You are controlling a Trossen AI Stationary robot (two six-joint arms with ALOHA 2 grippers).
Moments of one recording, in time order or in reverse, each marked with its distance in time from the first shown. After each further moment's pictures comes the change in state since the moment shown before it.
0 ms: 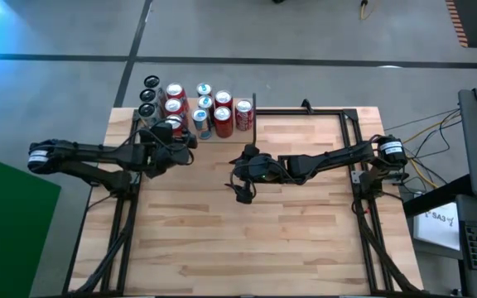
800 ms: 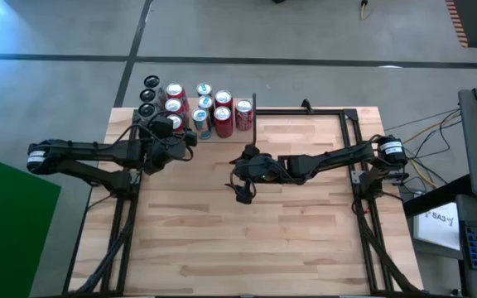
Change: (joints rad) left arm 0.005 -0.017 0.081 -0.009 0.037 0.145; right arm 0.000 0.000 0.000 0.000 0.000 0.015
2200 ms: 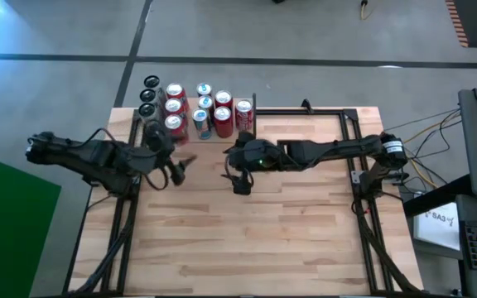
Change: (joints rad) left arm -0.297 -0.122 0.216 -0.196 0.487 0.383; right arm -0.029 -0.003 0.327 -0.328 -0.052 -0.124
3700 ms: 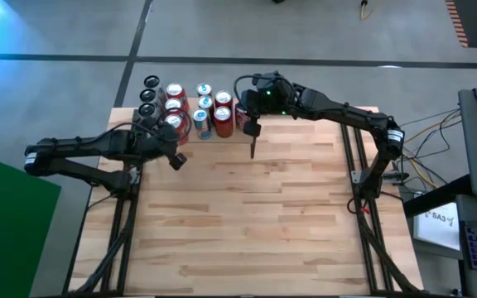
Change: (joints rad) left arm 0.314 0.075 -0.021 -0.358 0.067 -0.093; right arm -0.403 0.002 0.186 -0.182 -0.154 -0.296
